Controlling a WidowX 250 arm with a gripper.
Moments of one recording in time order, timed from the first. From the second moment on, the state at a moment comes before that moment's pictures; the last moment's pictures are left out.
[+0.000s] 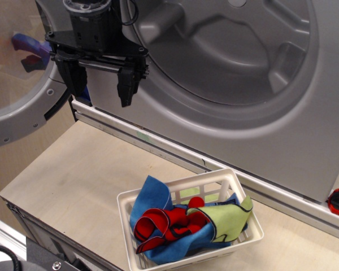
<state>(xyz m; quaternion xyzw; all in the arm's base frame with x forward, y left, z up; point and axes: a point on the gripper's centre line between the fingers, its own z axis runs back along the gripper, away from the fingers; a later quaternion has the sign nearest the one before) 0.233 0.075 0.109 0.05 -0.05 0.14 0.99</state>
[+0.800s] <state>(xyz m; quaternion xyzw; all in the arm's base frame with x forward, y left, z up) 0.198 -0.010 0.083 0.00 -0.01 0.16 0.99</state>
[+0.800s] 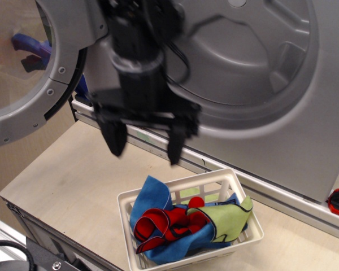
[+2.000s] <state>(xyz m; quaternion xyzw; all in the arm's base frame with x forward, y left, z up) 0.187 -0.079 0.025 0.09 -0.07 0.14 0.98</state>
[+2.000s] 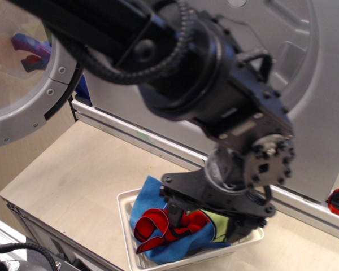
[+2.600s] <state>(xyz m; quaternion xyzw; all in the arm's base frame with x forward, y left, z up) 0.197 -0.052 0.006 0.04 -0.01 0.16 0.99</state>
